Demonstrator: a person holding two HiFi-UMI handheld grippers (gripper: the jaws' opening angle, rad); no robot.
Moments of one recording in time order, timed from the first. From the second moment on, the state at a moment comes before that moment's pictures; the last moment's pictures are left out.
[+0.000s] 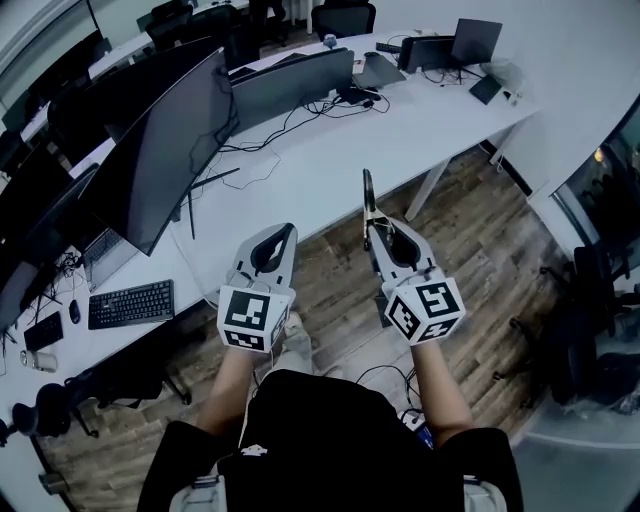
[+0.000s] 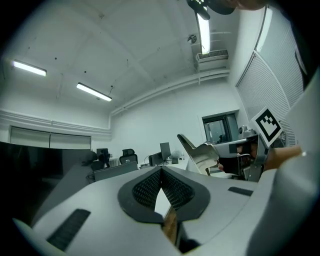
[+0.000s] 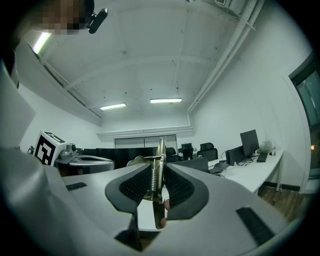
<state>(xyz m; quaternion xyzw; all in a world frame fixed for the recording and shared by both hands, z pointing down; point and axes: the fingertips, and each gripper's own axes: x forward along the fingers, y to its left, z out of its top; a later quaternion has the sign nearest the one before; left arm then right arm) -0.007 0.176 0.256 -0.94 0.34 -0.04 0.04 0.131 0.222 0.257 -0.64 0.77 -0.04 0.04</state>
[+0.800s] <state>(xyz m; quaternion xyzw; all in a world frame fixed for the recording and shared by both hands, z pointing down) -0.009 0.019 0.269 -0.93 0.36 -0.05 0.02 0.121 0.062 0.272 -0.61 0.79 -0.04 0.01</state>
